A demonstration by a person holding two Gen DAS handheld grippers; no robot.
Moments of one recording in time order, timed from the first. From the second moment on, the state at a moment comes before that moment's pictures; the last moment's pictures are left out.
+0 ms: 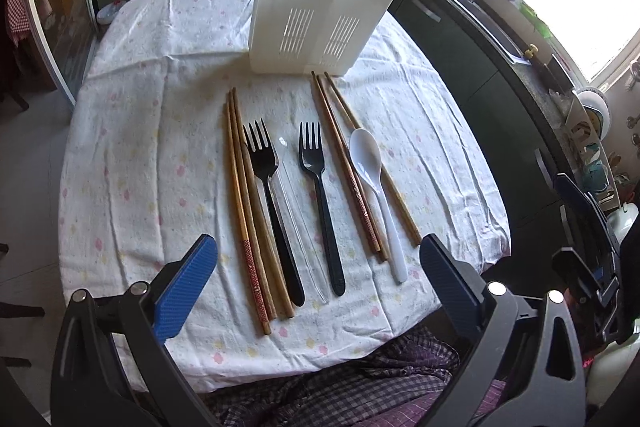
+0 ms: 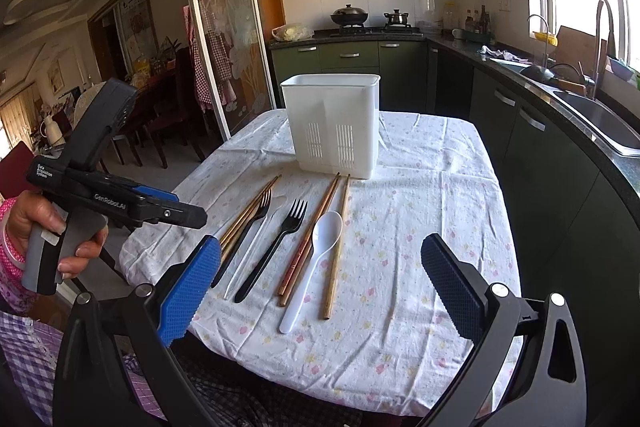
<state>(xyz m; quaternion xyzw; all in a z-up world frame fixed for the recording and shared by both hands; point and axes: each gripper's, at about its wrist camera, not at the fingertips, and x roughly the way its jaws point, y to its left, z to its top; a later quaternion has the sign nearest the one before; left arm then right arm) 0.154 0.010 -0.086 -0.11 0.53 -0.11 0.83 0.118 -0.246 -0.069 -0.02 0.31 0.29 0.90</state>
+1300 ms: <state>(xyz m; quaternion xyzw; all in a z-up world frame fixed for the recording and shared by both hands) 0.239 0.014 -0.156 -0.13 0.65 -0.05 0.75 0.150 -0.234 -0.087 0.01 0.41 0.31 0.86</state>
